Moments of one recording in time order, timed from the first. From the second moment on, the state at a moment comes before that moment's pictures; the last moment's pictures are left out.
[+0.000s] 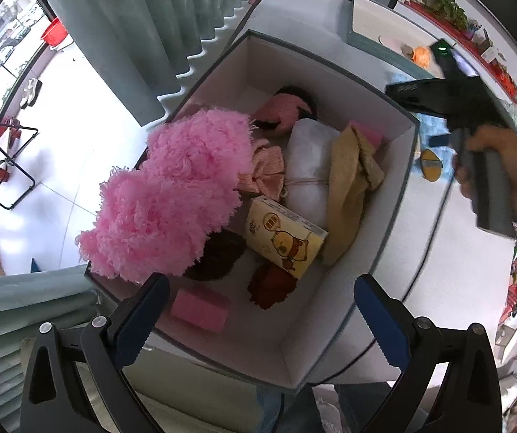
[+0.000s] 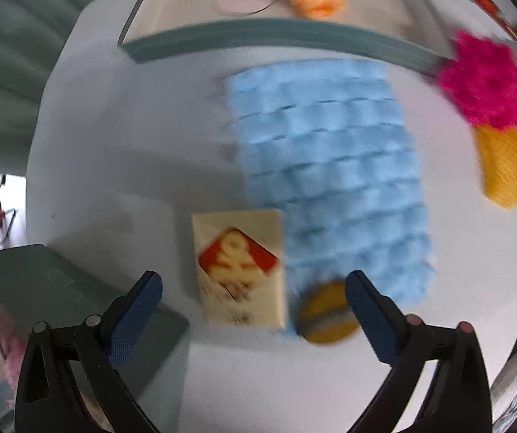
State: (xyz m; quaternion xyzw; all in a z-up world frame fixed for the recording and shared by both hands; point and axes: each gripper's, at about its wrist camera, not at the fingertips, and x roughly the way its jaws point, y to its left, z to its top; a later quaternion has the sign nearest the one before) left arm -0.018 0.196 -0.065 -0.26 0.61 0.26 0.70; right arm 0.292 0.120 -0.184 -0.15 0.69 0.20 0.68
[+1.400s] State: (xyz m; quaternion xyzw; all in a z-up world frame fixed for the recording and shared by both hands) left arm 0.272 0.020 -0.204 -0.22 0.65 0.24 0.68; right arm 0.253 -0.213 -0.210 -0.14 0.71 0.16 0.67
